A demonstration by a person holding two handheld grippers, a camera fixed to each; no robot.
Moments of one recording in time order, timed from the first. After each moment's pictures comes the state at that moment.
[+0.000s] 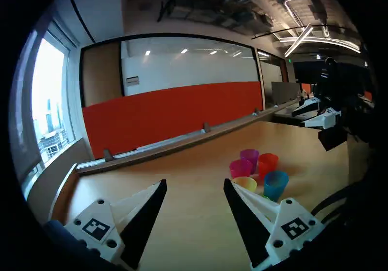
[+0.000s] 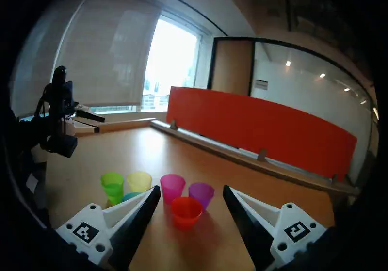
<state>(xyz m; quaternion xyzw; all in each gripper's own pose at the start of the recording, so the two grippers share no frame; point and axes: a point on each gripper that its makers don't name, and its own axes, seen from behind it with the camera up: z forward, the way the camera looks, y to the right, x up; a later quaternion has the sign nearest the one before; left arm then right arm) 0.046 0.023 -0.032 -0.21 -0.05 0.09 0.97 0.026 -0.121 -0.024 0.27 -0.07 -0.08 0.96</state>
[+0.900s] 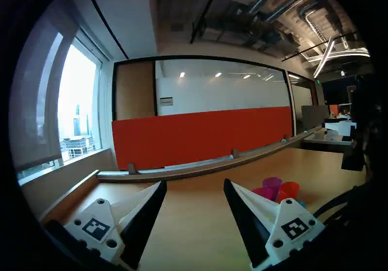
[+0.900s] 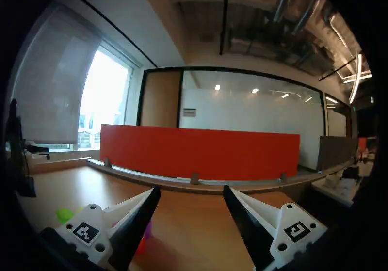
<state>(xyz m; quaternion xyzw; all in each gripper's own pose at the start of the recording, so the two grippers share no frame) 0.074 0.022 -0.023 -0.09 0.03 0.04 0.99 0.077 -0.015 -0.009 0.03 0.04 0.00 1.00</state>
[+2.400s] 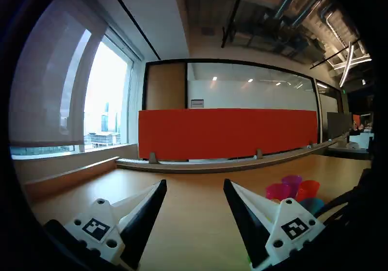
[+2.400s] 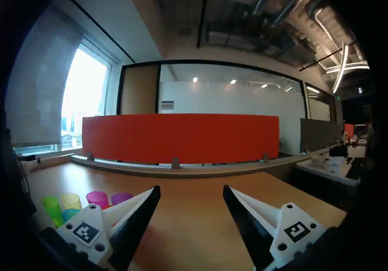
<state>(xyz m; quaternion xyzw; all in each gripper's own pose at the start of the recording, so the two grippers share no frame) 0.012 0.017 -0.020 0.02 0.05 0.01 1.00 0.005 0.011 -0.026 -0.04 0.02 0.02 1.00</state>
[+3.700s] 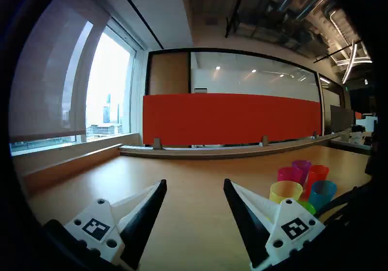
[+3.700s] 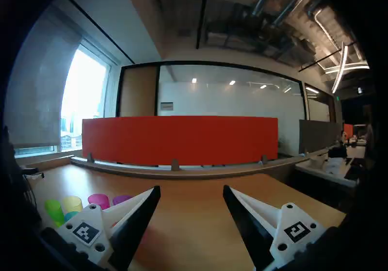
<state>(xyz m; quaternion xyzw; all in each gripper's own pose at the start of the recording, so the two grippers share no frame) -0.028 -0.005 -0.007 0.03 0.02 0.00 1.00 0.015 0.011 -0.031 -0.04 0.02 0.02 1.00</state>
